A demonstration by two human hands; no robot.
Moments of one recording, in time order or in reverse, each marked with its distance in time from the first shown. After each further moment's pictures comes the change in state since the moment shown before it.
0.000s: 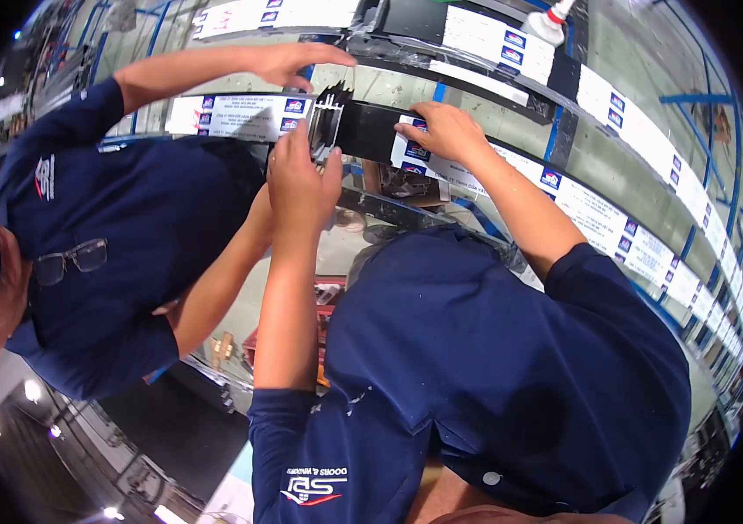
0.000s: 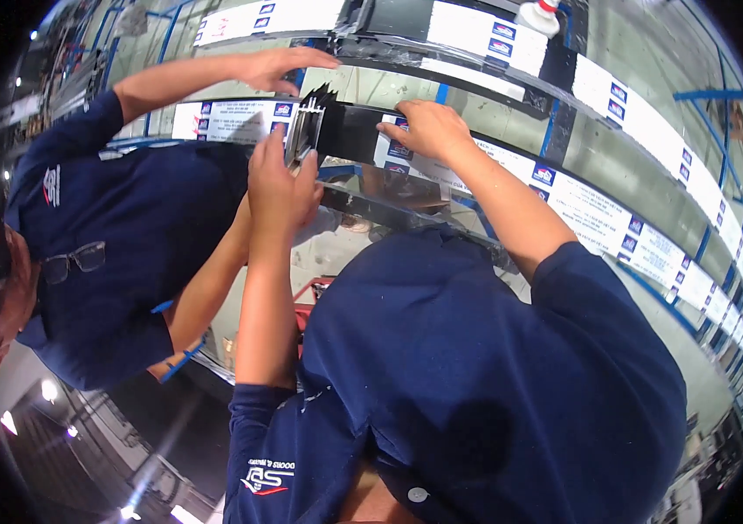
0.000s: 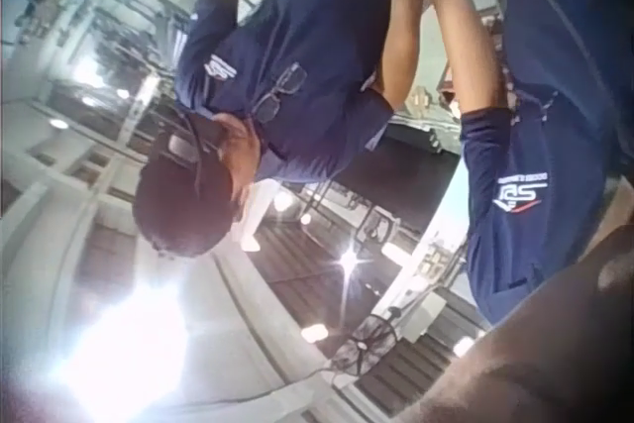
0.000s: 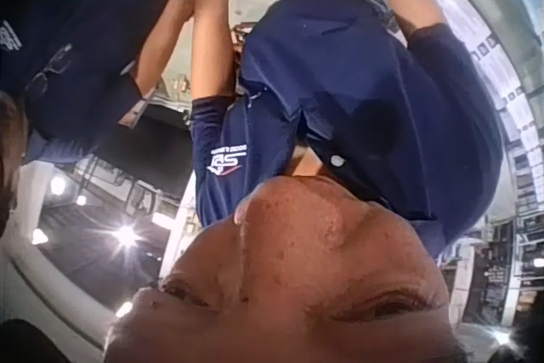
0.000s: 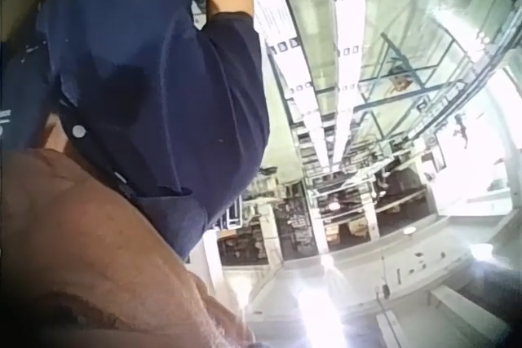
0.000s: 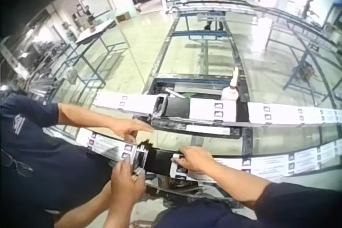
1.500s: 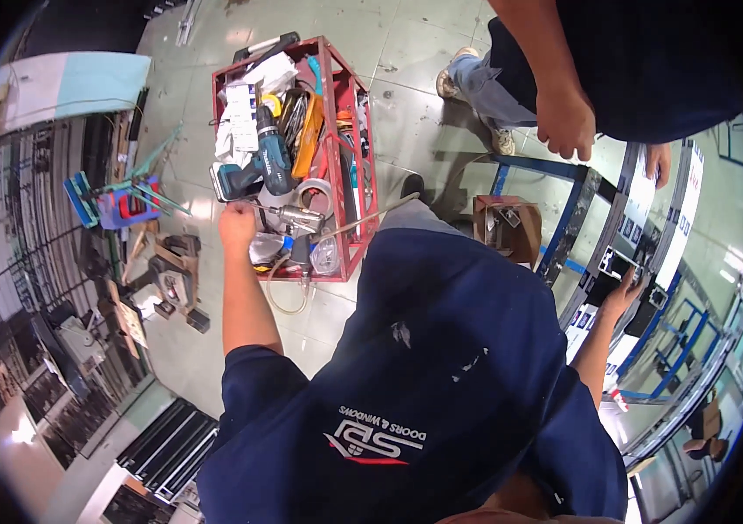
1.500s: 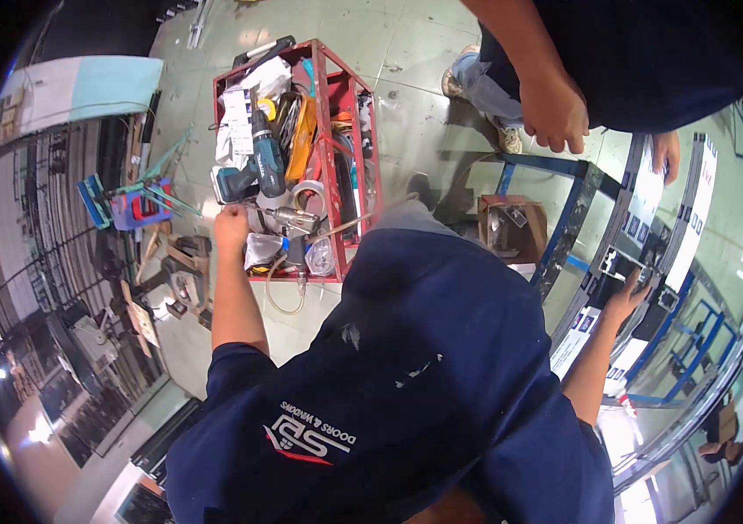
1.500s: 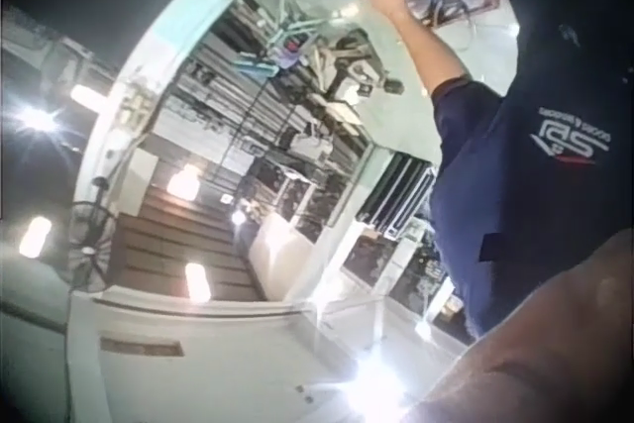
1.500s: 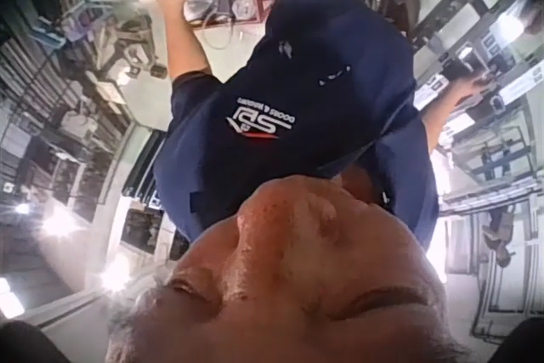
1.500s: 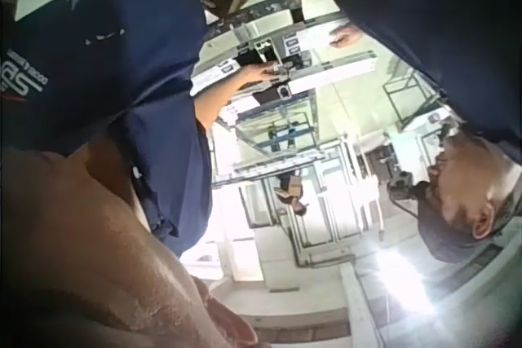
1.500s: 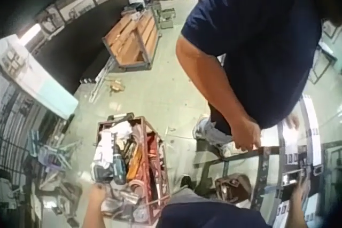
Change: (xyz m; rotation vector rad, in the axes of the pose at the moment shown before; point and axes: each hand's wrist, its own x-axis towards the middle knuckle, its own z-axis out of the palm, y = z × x) left_hand -0.790 -0.089 0.036 0.080 0.667 -2.010; right_hand 0.082 -0.096 0.115 0.413 0.009 -0.281
